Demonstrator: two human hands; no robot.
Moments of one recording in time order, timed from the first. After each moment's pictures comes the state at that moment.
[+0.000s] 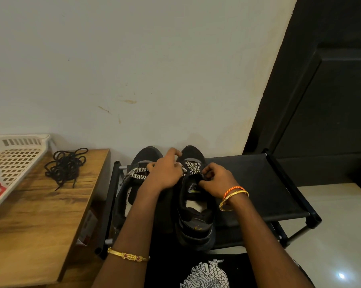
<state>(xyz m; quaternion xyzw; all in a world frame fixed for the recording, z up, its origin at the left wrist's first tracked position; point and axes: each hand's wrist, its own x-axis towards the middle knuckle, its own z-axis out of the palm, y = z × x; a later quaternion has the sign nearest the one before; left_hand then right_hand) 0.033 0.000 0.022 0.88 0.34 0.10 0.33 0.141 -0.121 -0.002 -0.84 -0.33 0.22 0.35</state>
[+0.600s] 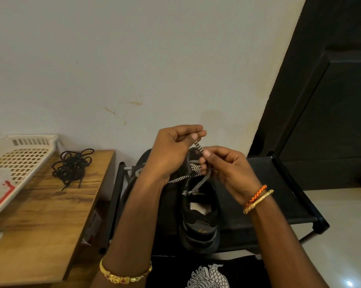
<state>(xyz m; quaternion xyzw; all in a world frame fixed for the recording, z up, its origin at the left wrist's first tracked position) 0.018 -0.031 0.099 0.69 0.21 0.30 0.62 0.118 -0.139 0.061 -0.51 -0.33 0.37 0.70</state>
